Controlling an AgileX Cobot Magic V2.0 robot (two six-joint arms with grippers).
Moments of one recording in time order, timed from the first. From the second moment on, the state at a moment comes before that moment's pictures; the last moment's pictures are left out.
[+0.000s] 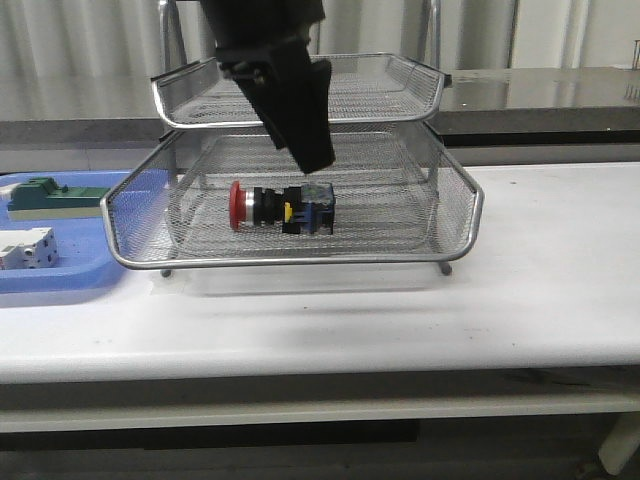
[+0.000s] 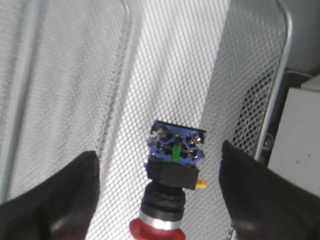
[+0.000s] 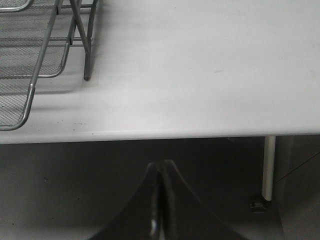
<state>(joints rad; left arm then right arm) -0.58 1.99 -1.90 -0.18 1.23 0.71 0.19 0.54 -0.70 -0.18 0.87 0.25</state>
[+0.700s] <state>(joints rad) -0.30 1.54 -1.67 -0.09 1.25 0.49 0.19 0.54 -0.70 -0.18 0.87 0.25</state>
